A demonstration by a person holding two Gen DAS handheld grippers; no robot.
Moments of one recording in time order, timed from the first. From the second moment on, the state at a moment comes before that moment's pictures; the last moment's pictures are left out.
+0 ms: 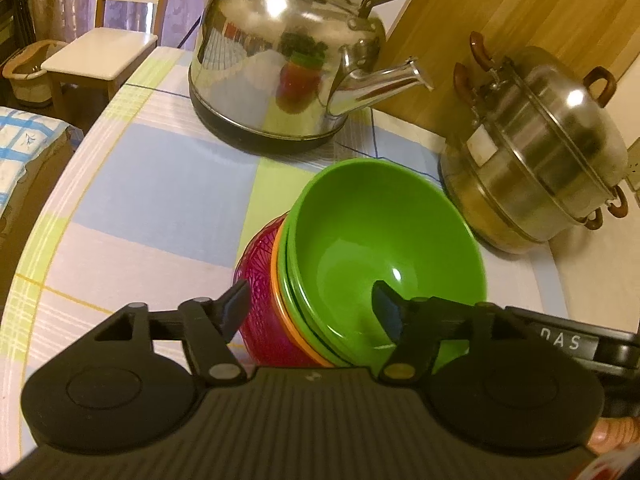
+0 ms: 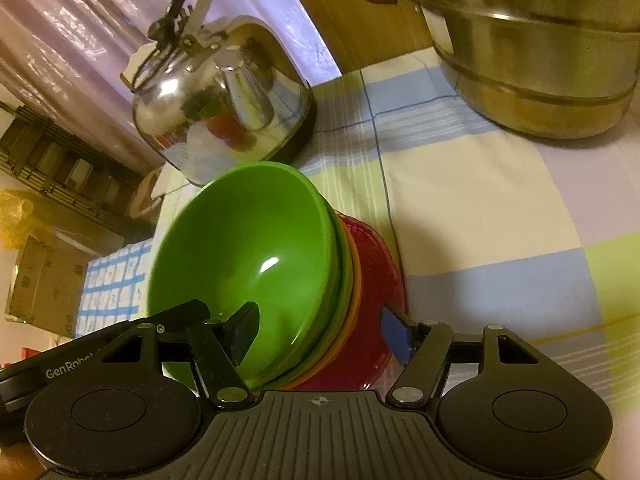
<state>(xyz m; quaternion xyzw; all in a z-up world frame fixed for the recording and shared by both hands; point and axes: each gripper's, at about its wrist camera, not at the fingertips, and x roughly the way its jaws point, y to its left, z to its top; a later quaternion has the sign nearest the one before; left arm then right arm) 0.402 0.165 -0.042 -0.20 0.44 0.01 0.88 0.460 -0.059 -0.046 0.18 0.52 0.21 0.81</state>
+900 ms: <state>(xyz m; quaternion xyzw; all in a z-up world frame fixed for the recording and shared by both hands) 0.287 0.134 0.033 -0.16 0.39 0.05 0.91 0.373 -0.102 0.036 0.17 0.49 0.21 0.83</state>
